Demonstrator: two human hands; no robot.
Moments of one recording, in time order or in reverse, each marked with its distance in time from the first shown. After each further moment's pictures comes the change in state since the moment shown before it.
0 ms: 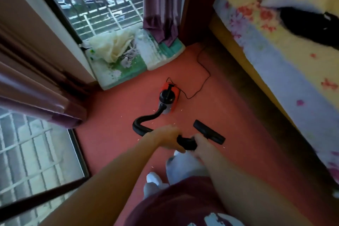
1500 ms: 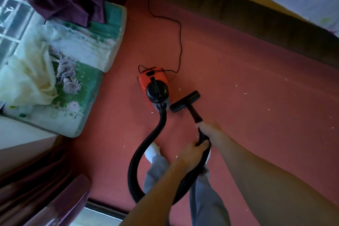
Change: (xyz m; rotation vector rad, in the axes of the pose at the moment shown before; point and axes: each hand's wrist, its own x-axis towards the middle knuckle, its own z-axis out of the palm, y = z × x) left_hand 0.225 -0.182 -0.013 -0.796 -0.505 -0.382; right_hand 0.206 -0.083 0.164 0.054 0.214 0.120
